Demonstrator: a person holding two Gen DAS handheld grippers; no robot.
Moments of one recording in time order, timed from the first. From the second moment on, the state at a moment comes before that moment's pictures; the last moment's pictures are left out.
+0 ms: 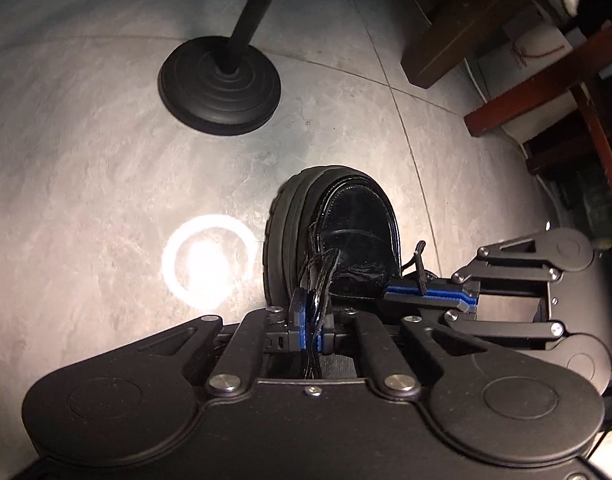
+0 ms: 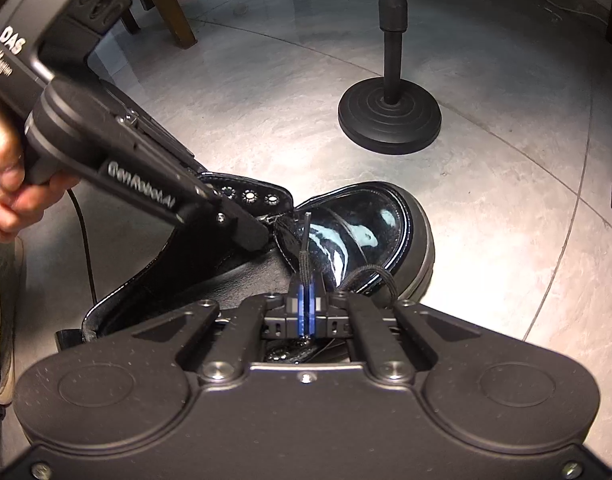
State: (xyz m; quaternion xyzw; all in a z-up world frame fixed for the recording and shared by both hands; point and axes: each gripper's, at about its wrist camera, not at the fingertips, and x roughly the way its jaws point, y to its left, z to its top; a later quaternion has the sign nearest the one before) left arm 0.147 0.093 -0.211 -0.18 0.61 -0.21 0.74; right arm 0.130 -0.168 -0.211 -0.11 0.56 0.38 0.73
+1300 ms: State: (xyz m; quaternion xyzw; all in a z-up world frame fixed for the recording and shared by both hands) left arm 0.163 0.104 -0.238 -0.22 0.62 -0.32 0.69; right arm 0.138 -0.189 -0.225 -0.02 0.61 0.33 0.72
